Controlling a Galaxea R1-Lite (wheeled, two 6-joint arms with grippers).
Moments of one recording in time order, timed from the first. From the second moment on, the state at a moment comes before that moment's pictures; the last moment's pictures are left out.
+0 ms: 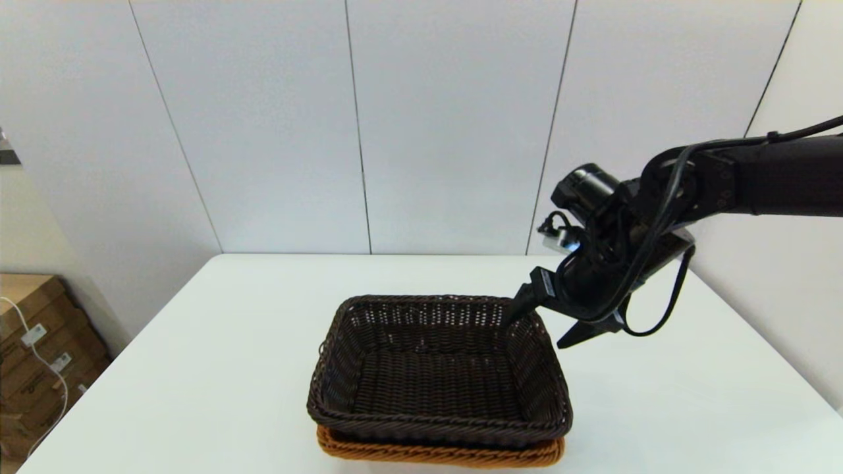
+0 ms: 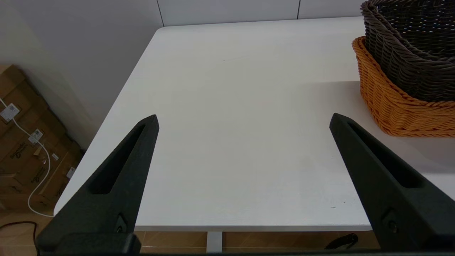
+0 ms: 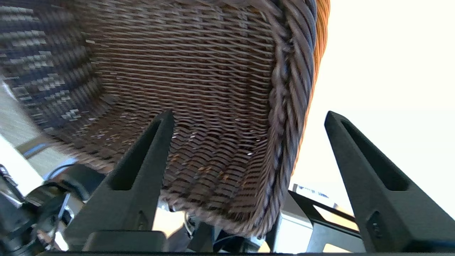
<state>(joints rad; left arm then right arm) 0.00 0.00 -0.06 0.16 0.01 0.03 0.39 2.01 -1.61 0.84 0.34 0.49</state>
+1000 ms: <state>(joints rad) 0.00 0.00 -0.06 0.16 0.01 0.02 0.25 1.35 -1.36 0.93 0.34 0.41</state>
